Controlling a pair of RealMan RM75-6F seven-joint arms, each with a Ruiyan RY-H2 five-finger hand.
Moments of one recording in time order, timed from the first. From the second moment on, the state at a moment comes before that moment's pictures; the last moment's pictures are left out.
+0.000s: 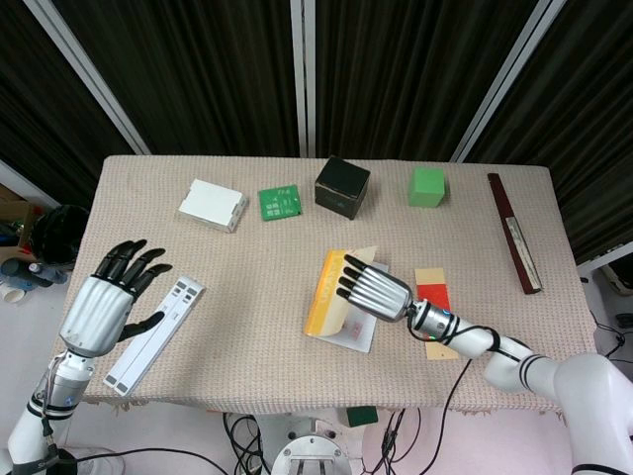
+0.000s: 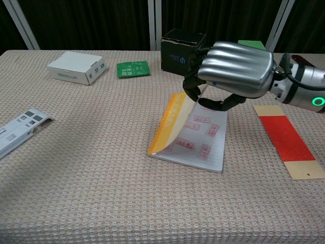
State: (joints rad) left arm -0.26 -1.12 -0.08 -1.80 1.75 1.51 0.20; right arm 0.87 -1.60 -0.13 -0.99 -1.86 1.31 -0.07
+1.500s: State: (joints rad) left arm -0.24 -1.11 -0.07 -1.79 1.72 1.52 0.19; right arm 1.24 -1.95 -0.04 -0.61 -1.97 1.20 0.06
